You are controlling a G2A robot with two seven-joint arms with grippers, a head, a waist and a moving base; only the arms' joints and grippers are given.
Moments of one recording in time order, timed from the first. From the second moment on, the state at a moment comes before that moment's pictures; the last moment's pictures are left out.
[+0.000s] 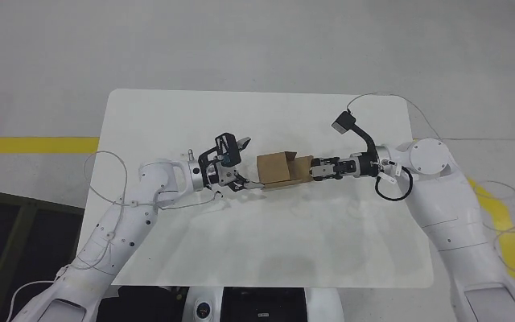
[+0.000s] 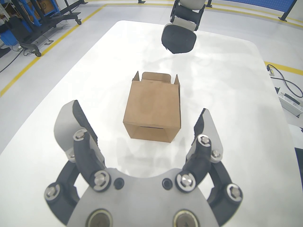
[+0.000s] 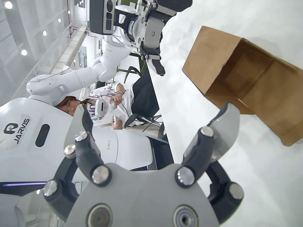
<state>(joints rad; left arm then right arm) 0.97 -1.04 -1.00 -1.50 1.23 -0.79 0.01 -0.80 -1.06 1.13 -1.27 0.40 -0.37 1.45</state>
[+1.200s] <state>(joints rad) 0.89 -1.10 -0.86 -1.31 1.41 -0.76 0.18 -0.73 -1.11 0.93 -1.14 0.44 -0.34 1.38</state>
